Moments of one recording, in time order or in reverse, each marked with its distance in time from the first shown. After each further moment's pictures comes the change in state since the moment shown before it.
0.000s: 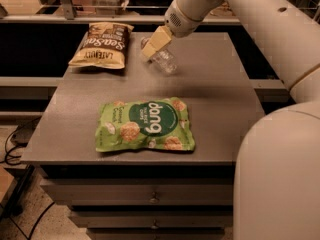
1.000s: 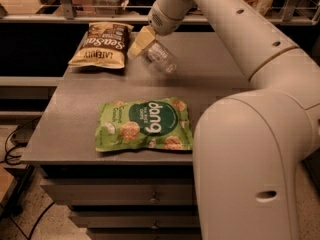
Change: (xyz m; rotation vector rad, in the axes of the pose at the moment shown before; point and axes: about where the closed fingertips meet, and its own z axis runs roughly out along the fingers) arm -0.036 -0.014 0.043 0.027 0.023 -0.032
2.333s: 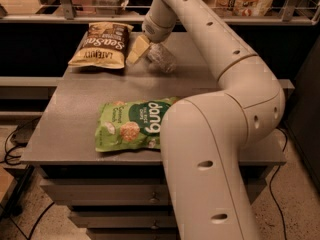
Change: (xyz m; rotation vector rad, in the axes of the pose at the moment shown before) arm -0.002 -0.020 0.059 -0.006 0.091 -0.009
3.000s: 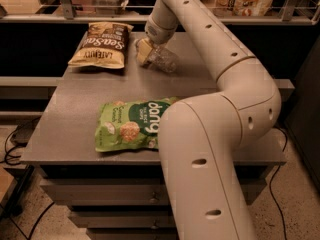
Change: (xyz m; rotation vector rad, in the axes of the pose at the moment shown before) arm 0.007 -0.013 0.006 0.022 0.020 0.036
